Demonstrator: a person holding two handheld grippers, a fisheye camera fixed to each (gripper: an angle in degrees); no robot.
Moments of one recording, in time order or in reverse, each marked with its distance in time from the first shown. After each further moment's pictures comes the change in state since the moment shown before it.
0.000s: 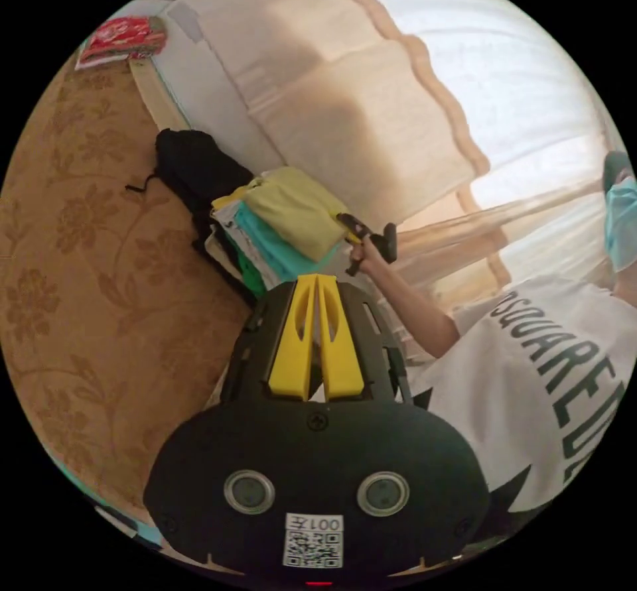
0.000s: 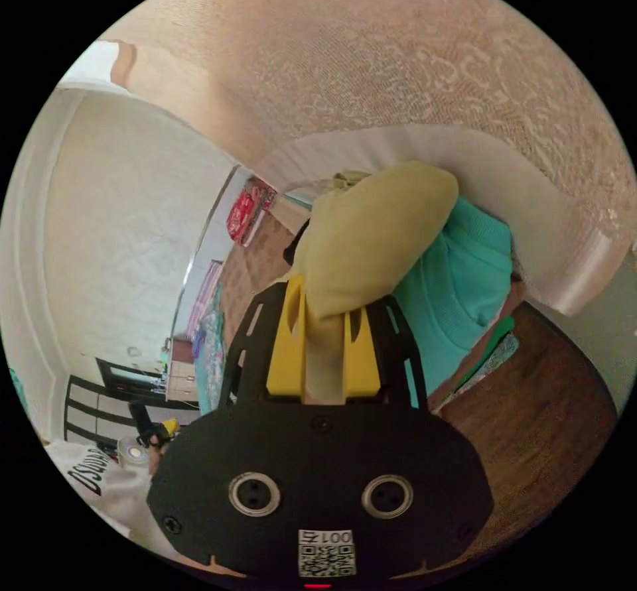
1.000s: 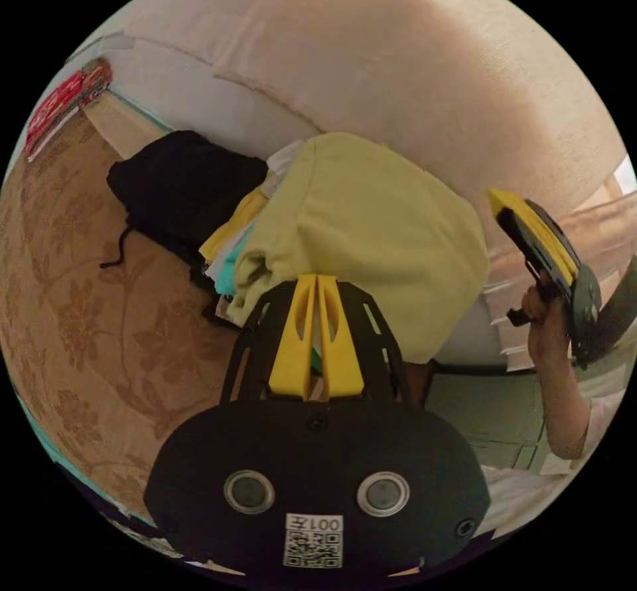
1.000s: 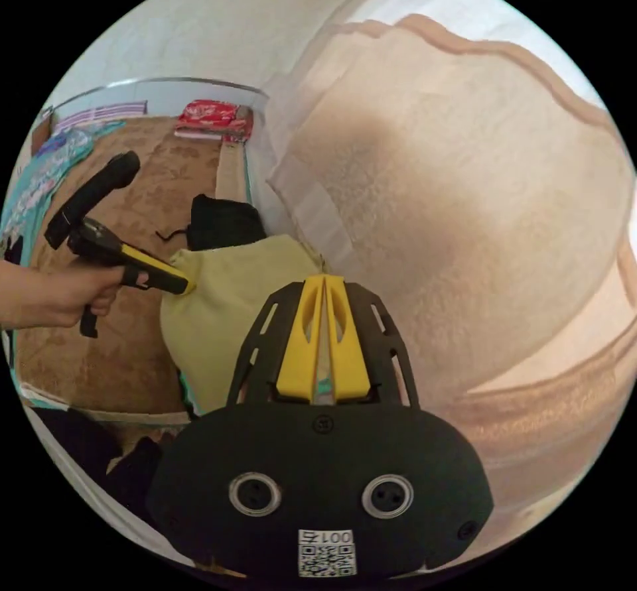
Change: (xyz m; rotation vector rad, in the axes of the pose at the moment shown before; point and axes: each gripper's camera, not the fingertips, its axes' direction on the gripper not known) left arm 0.113 -0.266 0.331 -0.221 -0.430 0.126; right arm -0.409 0.112 -0.046 0.091 0.875 -0.918
